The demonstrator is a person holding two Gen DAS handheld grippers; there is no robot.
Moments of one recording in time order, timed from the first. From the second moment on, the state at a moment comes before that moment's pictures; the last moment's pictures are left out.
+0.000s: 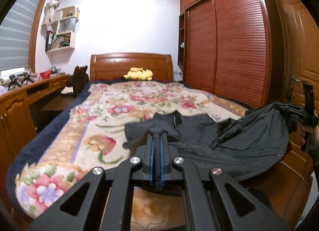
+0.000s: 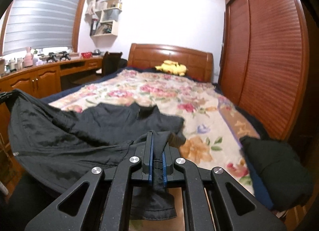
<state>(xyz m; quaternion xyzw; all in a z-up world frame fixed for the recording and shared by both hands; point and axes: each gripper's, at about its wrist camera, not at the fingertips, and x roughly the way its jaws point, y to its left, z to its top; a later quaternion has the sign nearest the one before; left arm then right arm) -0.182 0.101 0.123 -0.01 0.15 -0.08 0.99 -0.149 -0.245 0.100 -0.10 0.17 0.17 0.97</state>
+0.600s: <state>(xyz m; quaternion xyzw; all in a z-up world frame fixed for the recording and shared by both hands) -0.144 0.126 0.180 0.00 0.12 -0.06 0.99 -0.118 -0.229 0.166 -0.11 0.13 0.17 0.97</state>
